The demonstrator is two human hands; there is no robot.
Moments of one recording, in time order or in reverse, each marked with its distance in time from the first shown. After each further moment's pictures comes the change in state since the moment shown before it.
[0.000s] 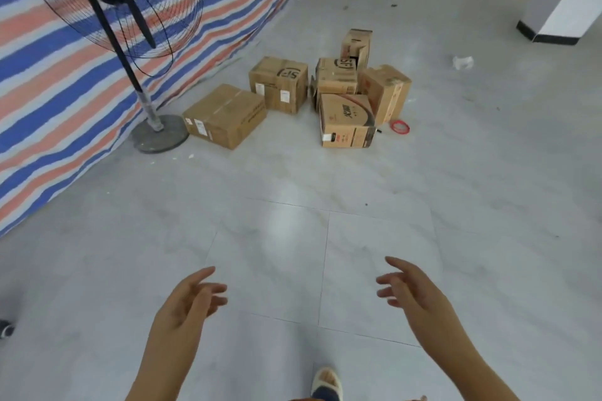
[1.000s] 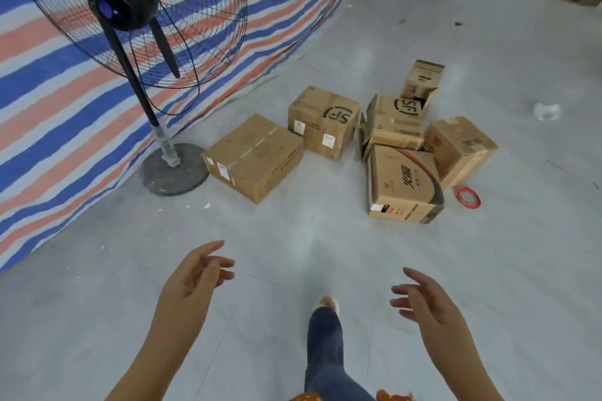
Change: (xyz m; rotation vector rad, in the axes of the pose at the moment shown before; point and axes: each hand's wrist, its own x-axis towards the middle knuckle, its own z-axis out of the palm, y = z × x) left_hand 0.556 0.094 0.029 0.084 0.062 -0.006; right_hand 0.521 -0.151 0.161 -0.009 -0.020 0.036
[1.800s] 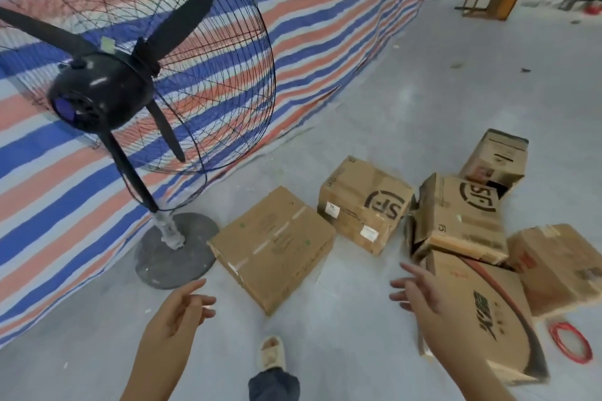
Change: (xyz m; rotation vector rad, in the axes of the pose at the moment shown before) left_hand 0.466 0.054 0.050 -0.037 0.223 -0.126; right_hand 0.521 -0.153 0.144 0.030 -0.166 -0.142
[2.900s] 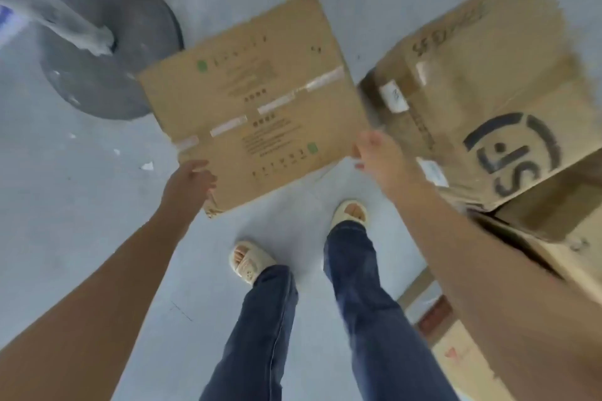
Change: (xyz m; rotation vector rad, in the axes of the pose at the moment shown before) left_hand 0.410 -0.278 0.289 0.061 0.146 -0.806; right_hand 0.554 0.289 0.233 -0.415 -0.541 0.611
